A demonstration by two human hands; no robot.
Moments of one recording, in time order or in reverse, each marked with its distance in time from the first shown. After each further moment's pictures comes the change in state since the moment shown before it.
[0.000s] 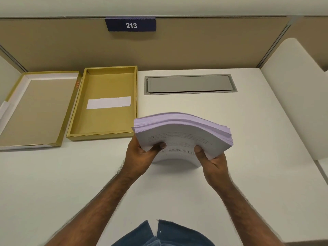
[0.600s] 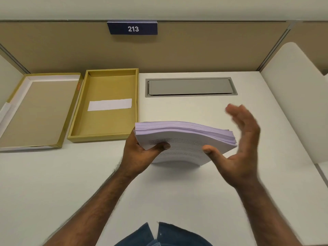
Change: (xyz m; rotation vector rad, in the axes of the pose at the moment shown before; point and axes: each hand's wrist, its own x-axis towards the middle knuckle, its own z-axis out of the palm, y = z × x) left_hand 0.006 0.024 -0.007 0.019 0.025 0.062; right_hand 0.018 -0.091 -0.028 -0.386 0.062 -0.610
